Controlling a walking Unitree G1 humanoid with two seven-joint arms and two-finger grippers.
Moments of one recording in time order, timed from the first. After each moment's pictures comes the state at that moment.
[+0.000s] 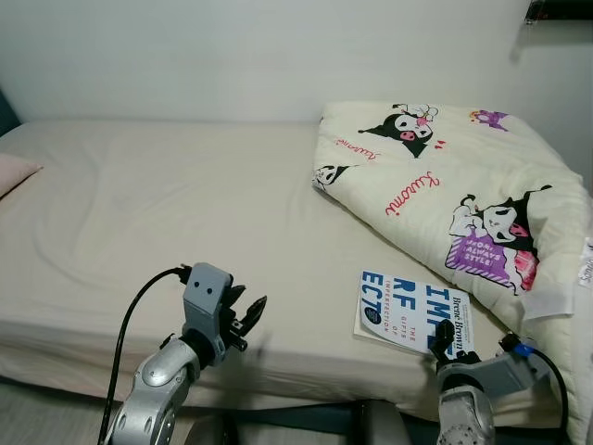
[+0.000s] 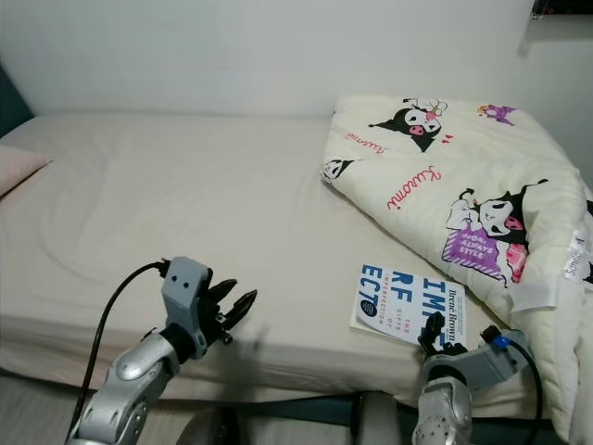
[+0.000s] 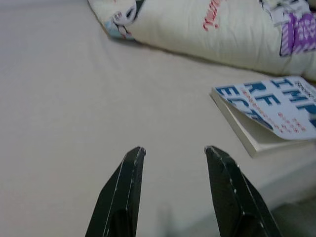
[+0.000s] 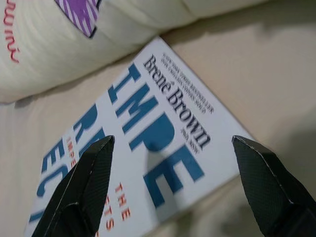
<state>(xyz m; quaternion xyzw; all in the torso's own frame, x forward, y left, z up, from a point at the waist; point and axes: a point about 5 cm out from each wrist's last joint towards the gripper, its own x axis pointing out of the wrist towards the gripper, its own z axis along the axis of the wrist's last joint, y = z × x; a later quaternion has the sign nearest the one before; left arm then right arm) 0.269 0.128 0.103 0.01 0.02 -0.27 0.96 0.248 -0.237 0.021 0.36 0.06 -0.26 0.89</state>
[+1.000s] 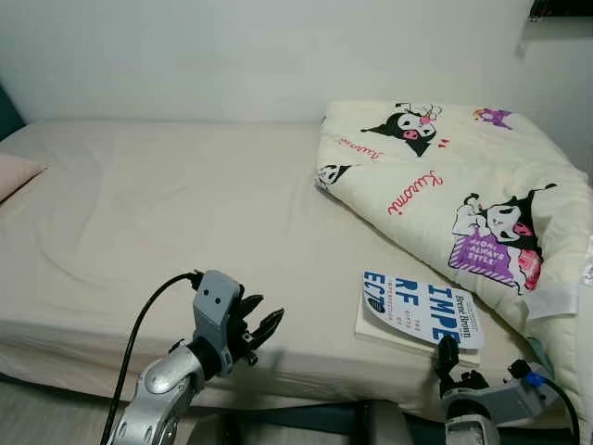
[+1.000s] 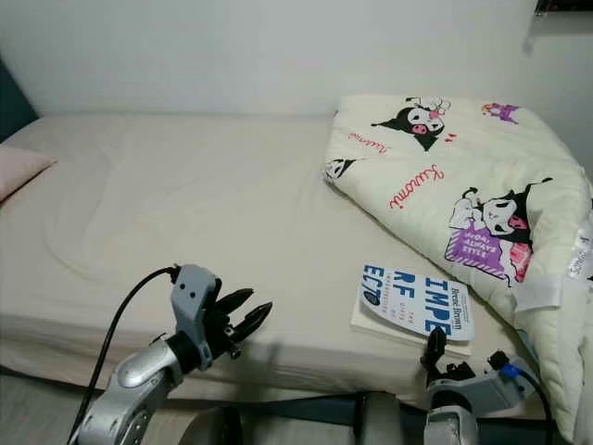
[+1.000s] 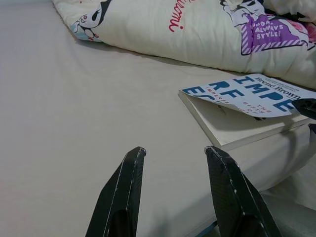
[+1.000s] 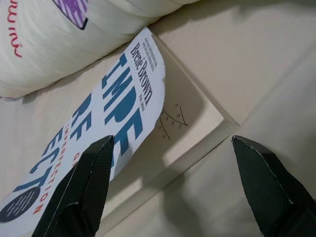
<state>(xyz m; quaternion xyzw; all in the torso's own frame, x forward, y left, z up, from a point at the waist) 0.261 0.120 0.105 0.00 0.02 -0.32 0.95 0.229 -0.241 0.014 0.36 0.04 -0.26 0.90</state>
